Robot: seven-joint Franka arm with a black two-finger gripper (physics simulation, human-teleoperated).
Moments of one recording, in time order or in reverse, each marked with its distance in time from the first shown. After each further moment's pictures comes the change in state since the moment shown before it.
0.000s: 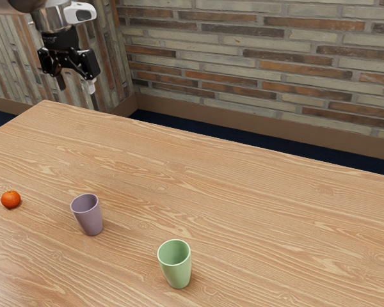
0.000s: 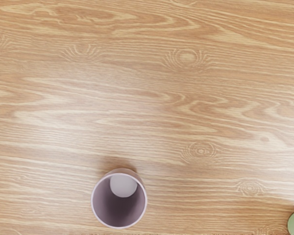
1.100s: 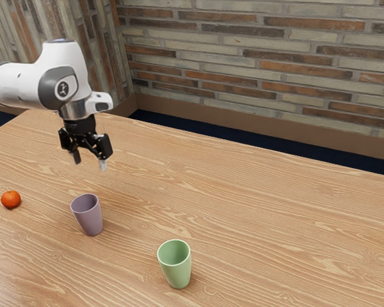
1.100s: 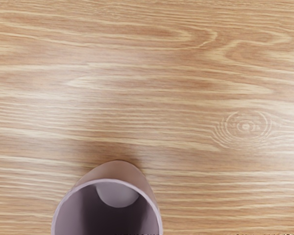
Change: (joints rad) arm -0.009 -0.042 0.002 -0.585 0.022 0.459 0.046
